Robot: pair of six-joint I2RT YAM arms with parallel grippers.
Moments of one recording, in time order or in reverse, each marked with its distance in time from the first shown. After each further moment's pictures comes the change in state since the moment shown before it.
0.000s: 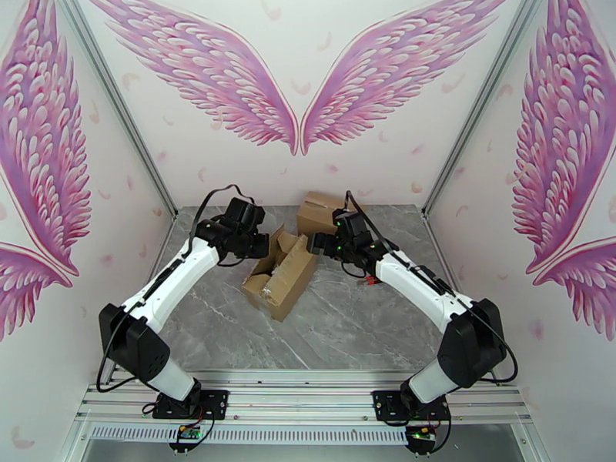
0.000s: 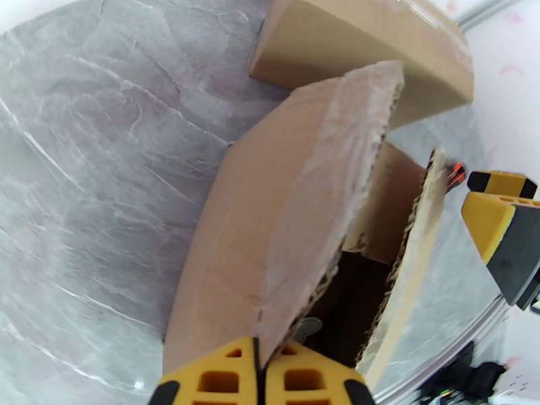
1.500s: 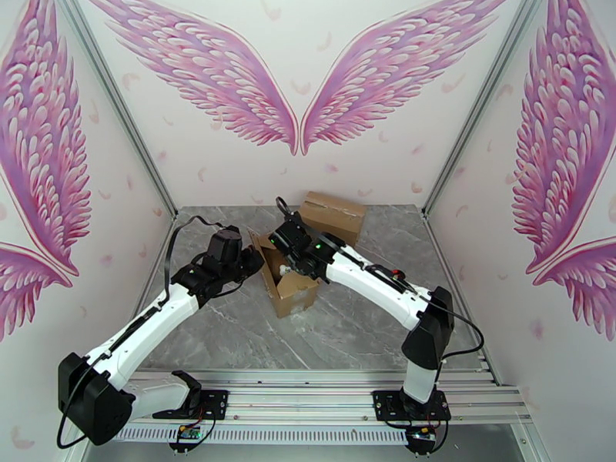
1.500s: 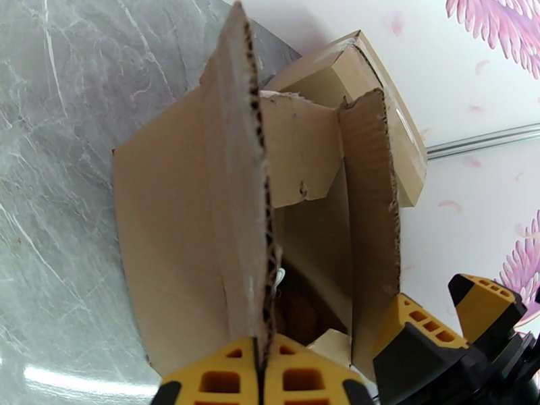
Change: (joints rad) left arm -0.062 -0.324 -0.443 0.384 -0.116 -0.493; right arm 0.388 0.233 0.467 -0.526 0.725 -0.230
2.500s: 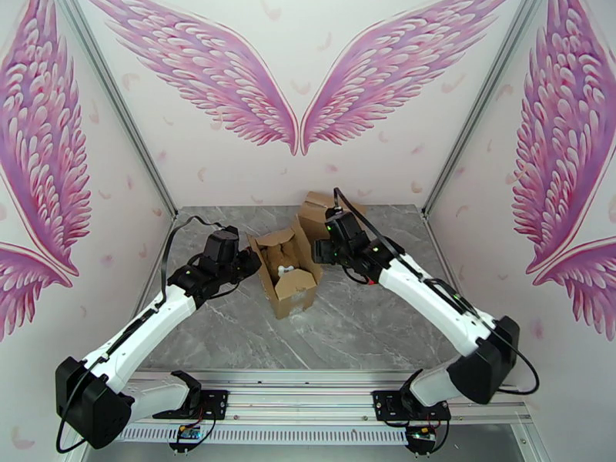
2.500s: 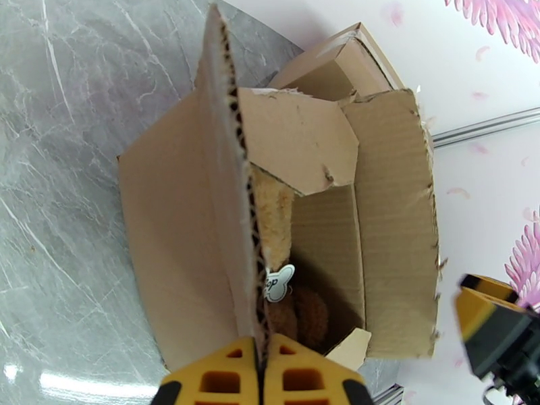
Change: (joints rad) left arm 0.015 -0.016 -0.008 -0.015 0.025 0.058; right arm -0.189 -0.378 -0.335 0.253 -0.412 0.096
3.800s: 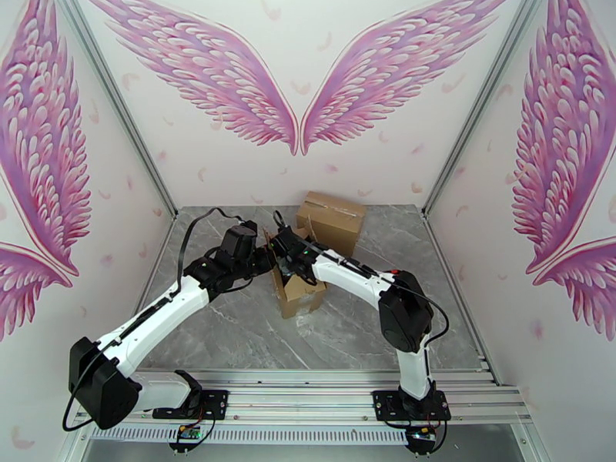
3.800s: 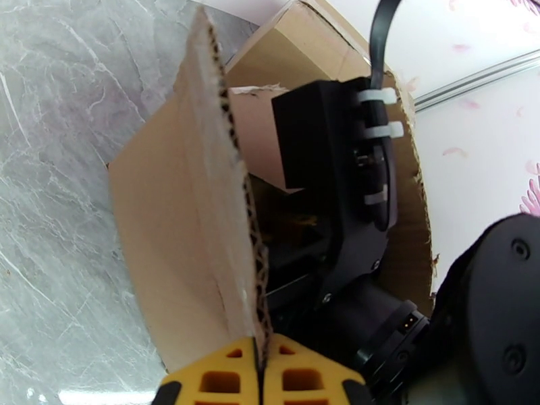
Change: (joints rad) left arm -0.096 0.105 0.099 -0.001 -0.017 0.075; right arm 0.124 0.551 0.168 0.156 0.076 -0.068
